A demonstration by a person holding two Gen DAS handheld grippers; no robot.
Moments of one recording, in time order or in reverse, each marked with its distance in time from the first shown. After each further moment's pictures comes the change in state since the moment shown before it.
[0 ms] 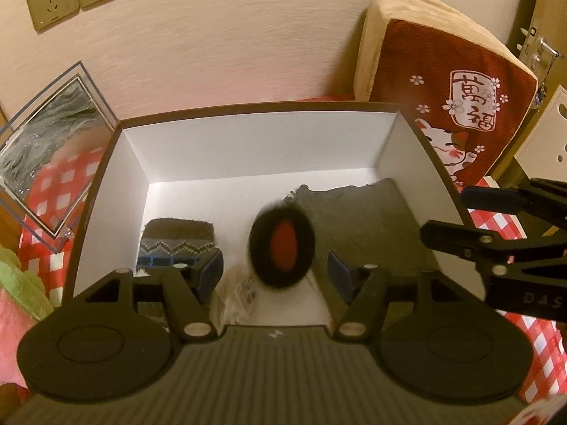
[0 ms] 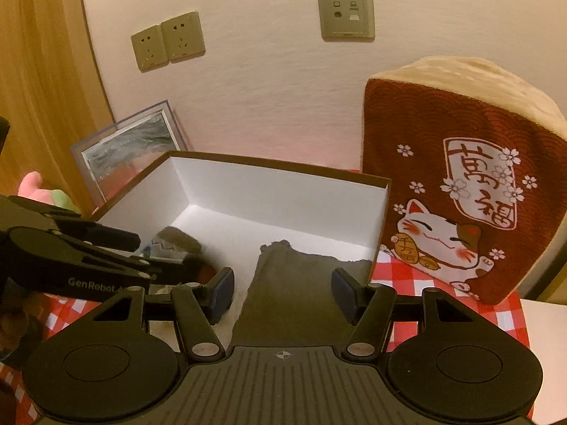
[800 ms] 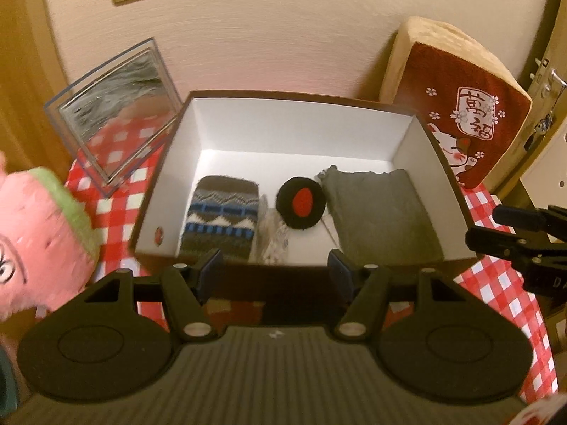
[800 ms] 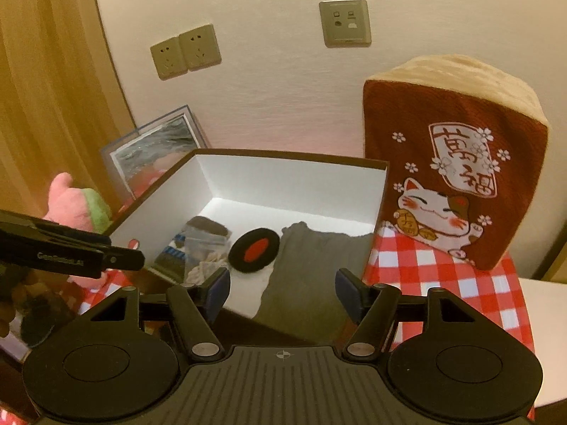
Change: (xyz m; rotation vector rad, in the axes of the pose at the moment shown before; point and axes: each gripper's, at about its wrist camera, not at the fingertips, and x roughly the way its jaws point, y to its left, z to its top) left arm -0.076 0.029 -0.049 -0.129 -0.015 0.044; right arm -0.055 0.014 -0.025 0.046 -0.008 0.038
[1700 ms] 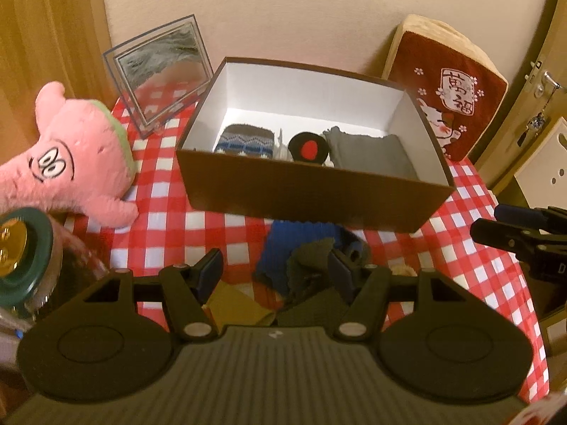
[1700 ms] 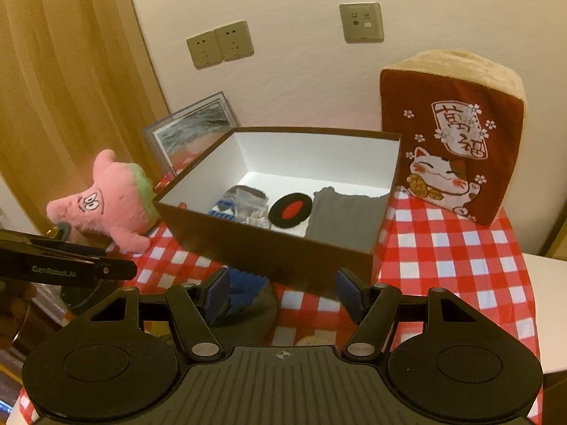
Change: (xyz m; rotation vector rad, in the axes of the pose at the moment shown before) left arm -0.075 0.005 -0.083 -0.069 0.014 0.015; right arm -0.069 0.043 -0.049 0.002 0.024 0.039
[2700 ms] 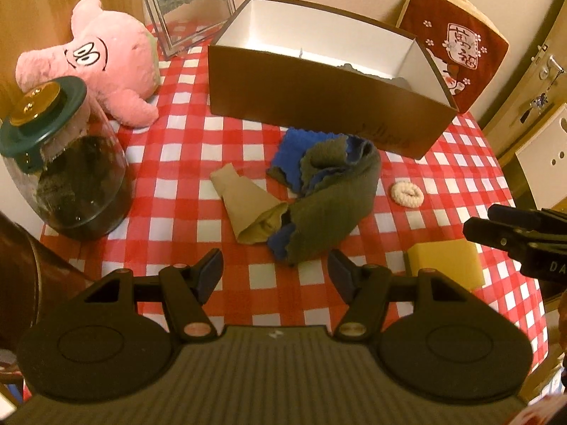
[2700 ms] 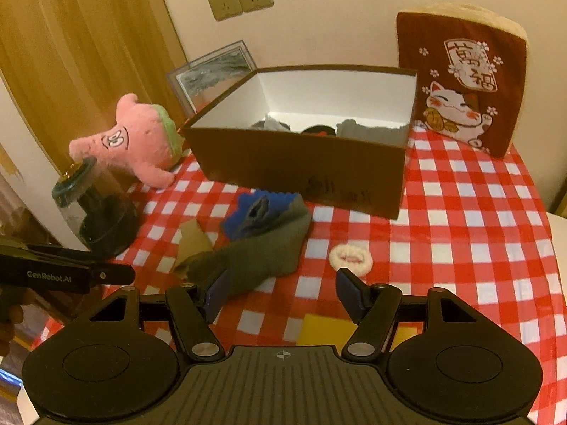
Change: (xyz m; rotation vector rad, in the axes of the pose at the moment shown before) left arm -0.021 0.018 -0.090 -0.071 0.107 0.000; right arm -0.013 0.031 -0.073 0.012 0.118 0.021
